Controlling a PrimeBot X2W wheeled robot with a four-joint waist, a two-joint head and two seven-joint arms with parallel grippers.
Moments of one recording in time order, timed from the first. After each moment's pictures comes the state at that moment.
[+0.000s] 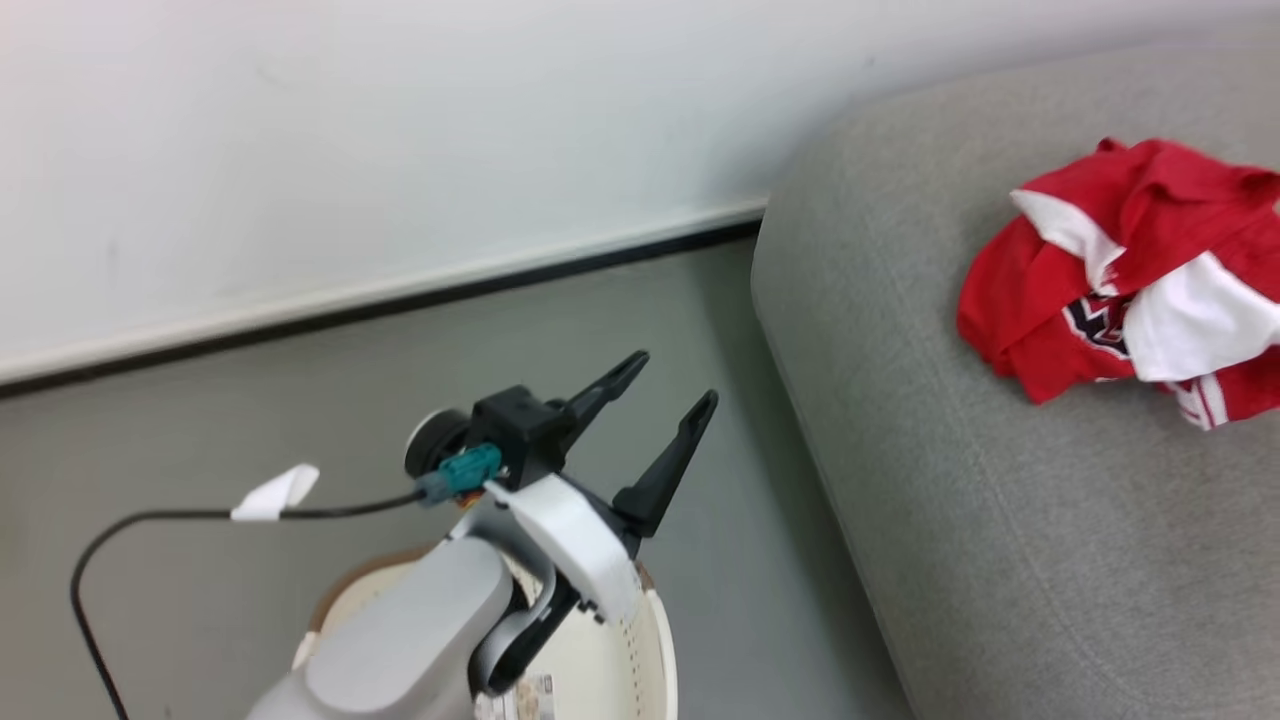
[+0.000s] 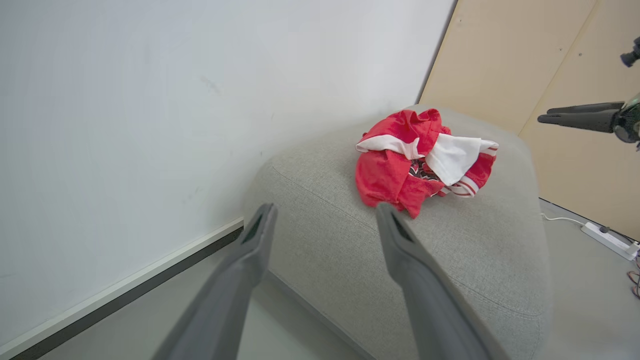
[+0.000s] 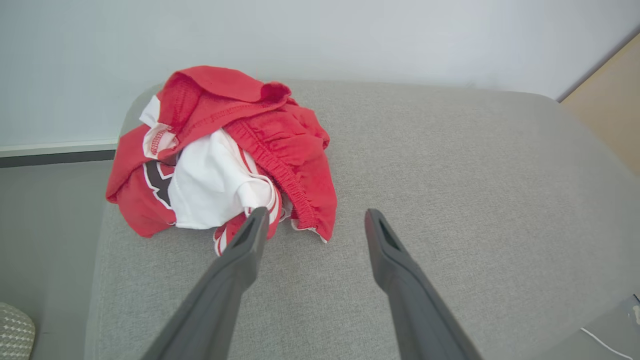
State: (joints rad) left arm -0.71 0.29 -0.91 0.35 -0.66 0.01 -0.25; right arm -0.69 -0.92 0.70 0.63 1.06 0.13 0.04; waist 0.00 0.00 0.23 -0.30
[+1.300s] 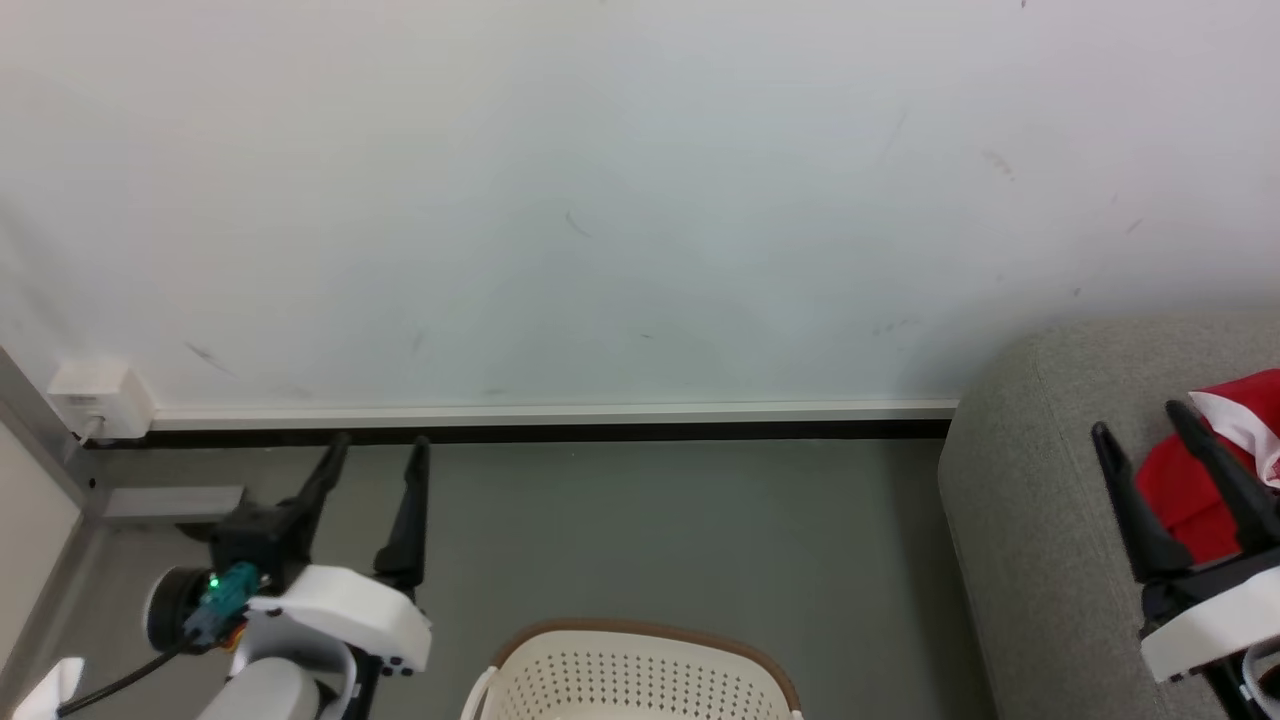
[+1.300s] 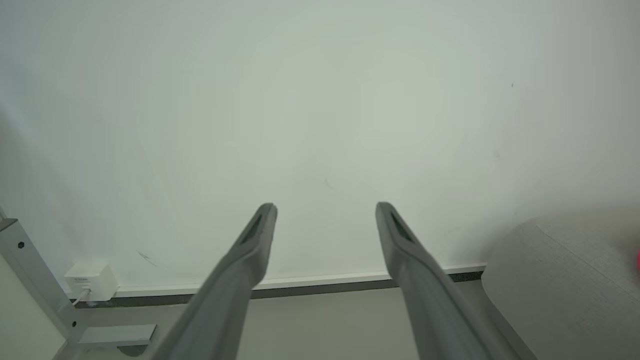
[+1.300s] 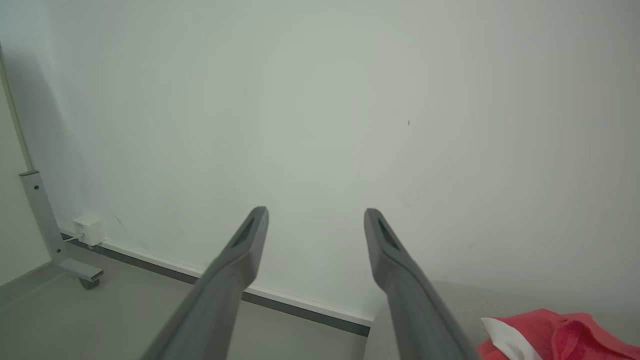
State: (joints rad) left arm -0.35 0.39 -0.51 0.28 -0.55 0.22 -0.26; right arm -0.33 -0.53 0.38 0.28 0.64 0.13 -0.25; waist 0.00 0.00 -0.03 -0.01
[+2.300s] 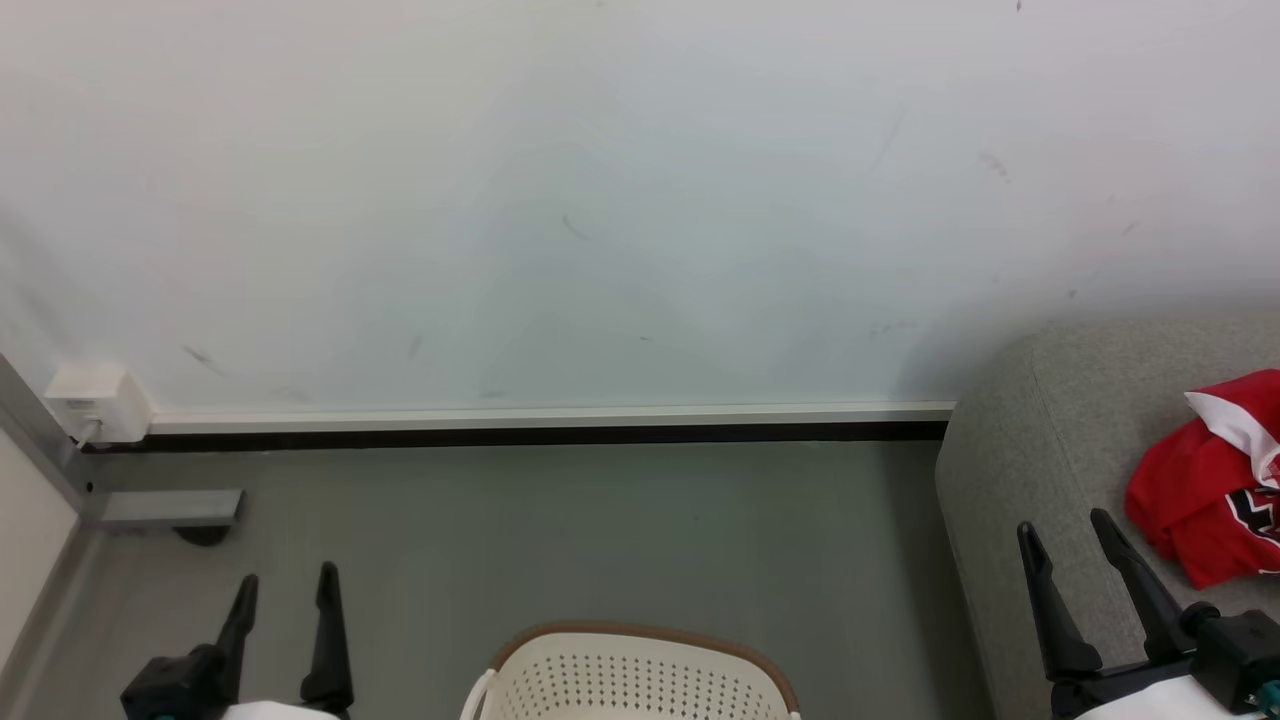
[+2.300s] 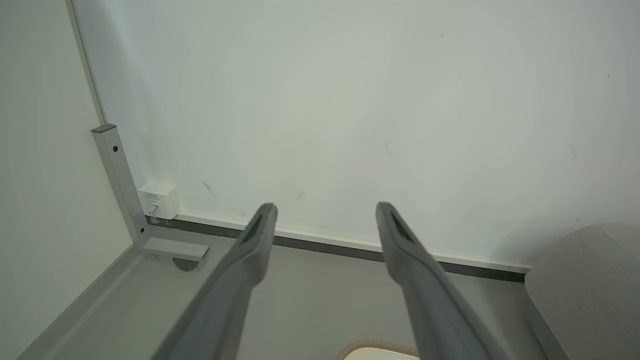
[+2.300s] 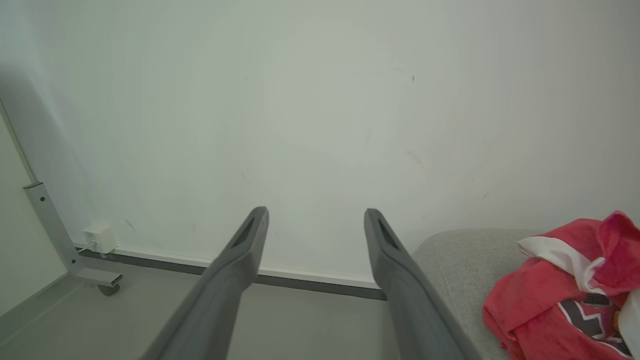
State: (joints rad) left arm -0.04 0.16 -0.03 0.26 -0.28 0.07 -0.26; right arm -0.10 -0.22 0.18 0.23 0.38 0.13 -0.26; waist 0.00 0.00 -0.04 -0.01
